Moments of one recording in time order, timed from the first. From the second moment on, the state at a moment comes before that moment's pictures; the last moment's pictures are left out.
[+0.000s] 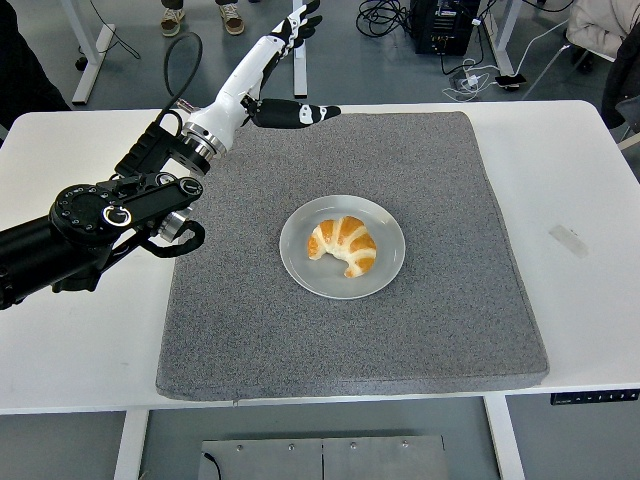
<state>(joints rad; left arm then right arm) -1.14 0.18 -0.15 -0.82 0.47 0.37 -0.61 -0.09 0.00 0.01 0.14 -0.10 -0.05 0.23</state>
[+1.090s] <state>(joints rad) -1.04 0.04 -0.63 -0.44 0.05 0.03 -0.47 -0.09 0.00 0.01 0.14 -0.10 -0.05 0.23</state>
